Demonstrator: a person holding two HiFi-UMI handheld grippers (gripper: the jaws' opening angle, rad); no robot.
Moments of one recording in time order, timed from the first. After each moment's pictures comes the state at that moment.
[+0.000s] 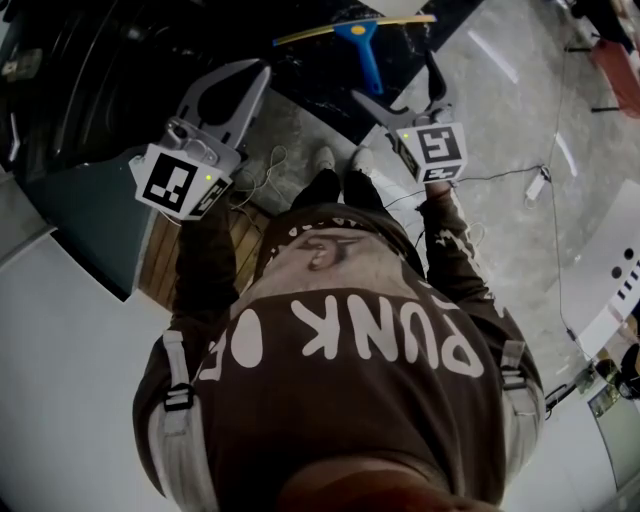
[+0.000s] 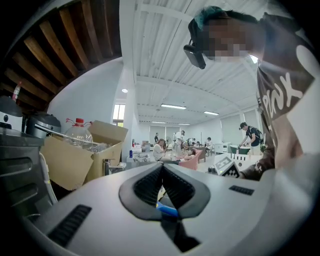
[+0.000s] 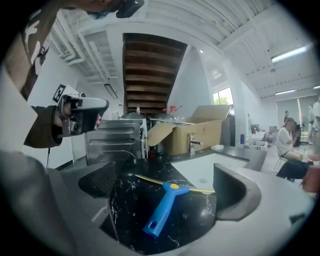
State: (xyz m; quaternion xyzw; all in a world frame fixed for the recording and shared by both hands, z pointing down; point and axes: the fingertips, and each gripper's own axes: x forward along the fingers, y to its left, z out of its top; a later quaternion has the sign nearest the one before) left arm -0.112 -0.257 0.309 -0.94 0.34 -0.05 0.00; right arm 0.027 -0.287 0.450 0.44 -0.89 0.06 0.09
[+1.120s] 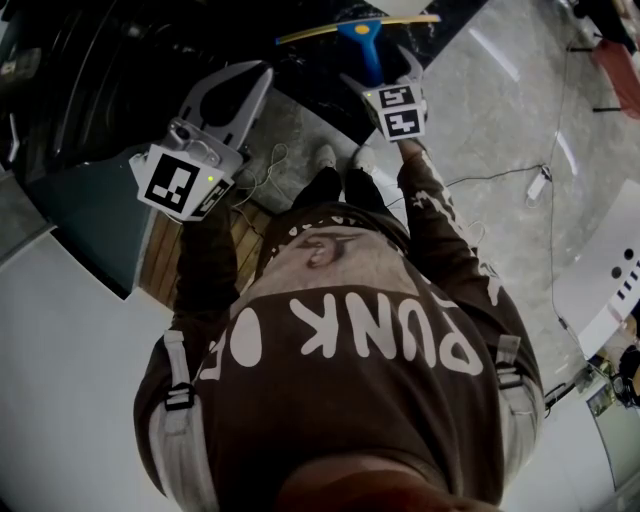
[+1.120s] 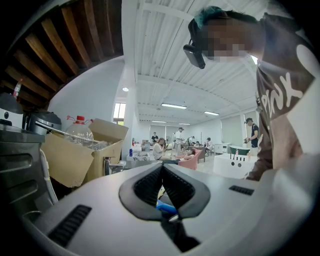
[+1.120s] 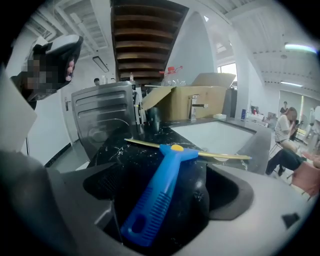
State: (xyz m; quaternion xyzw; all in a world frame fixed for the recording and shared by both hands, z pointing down) left arm -0.117 -0.259 0.316 -0.94 0.34 -0.05 -0.01; right arm -0.003 -0.330 0.579 0.44 -0.85 0.14 0.24
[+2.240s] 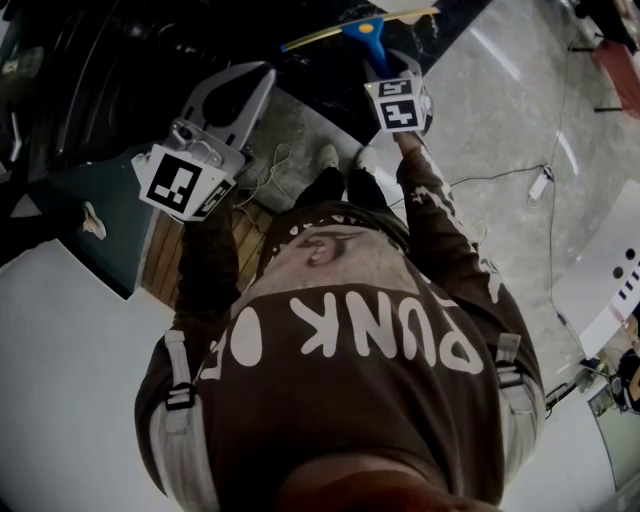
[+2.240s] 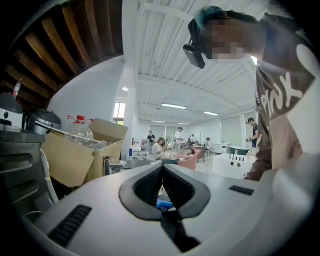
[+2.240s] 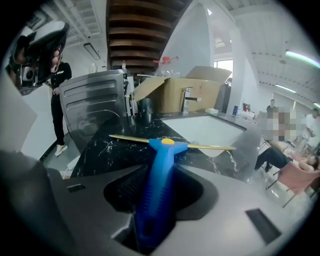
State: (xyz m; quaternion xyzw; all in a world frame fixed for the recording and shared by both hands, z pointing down) left arm -0.123 -0.258 0.316 -0.94 0.33 -0.05 -0.01; right arm 0.010 -0.338 0.587 0.47 -0.81 0.16 0.30
